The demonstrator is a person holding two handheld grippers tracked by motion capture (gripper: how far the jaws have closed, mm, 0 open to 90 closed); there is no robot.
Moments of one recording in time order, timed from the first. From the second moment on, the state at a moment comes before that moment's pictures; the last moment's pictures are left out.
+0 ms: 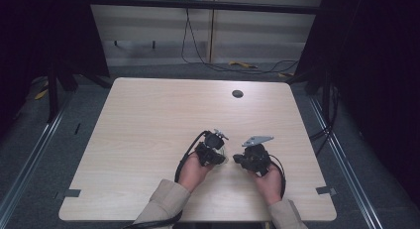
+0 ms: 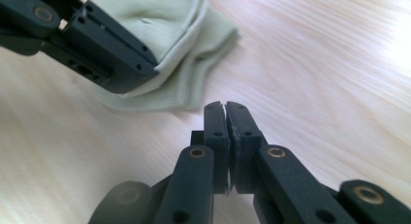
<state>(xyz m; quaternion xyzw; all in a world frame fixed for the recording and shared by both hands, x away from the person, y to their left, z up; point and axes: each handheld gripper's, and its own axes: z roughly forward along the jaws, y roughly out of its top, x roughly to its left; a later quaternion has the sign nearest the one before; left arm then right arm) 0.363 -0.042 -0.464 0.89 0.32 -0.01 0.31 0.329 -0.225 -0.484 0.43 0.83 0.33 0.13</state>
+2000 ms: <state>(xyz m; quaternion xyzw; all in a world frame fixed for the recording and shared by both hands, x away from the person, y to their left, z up) 0.371 0.006 -0.456 0.87 0.35 0.03 0.34 0.340 -0.218 -0.474 0.45 0.84 0.27 0.15</state>
